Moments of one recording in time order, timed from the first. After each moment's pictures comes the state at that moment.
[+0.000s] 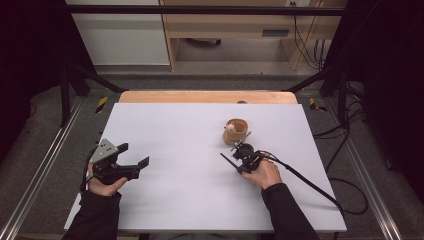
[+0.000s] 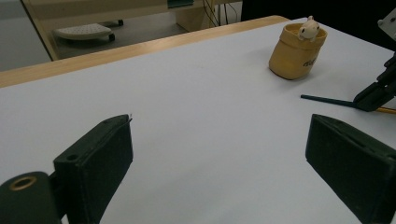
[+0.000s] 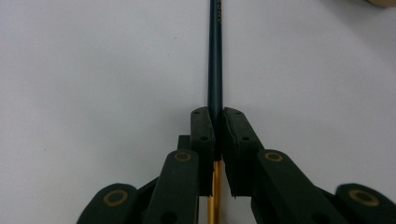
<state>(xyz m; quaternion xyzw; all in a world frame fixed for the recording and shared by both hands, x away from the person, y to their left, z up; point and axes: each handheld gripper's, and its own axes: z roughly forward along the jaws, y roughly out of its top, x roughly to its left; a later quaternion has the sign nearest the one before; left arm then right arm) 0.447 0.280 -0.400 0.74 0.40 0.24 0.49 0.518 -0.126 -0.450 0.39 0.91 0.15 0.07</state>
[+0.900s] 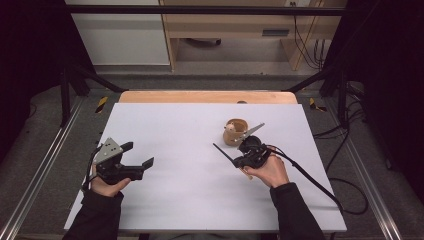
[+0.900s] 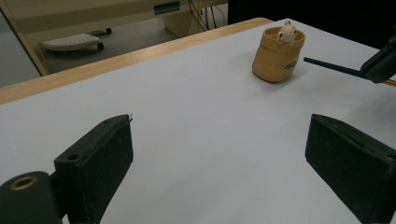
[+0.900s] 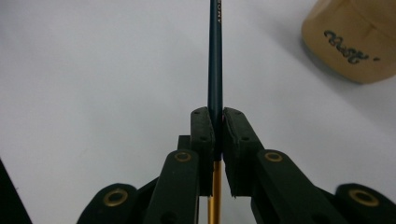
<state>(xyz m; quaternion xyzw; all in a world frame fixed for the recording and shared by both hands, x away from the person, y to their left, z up) 0.445 0.266 -0.390 0.76 0.36 0.24 0.49 0.500 -0.134 -0.393 0.36 0.89 0.28 0.04</state>
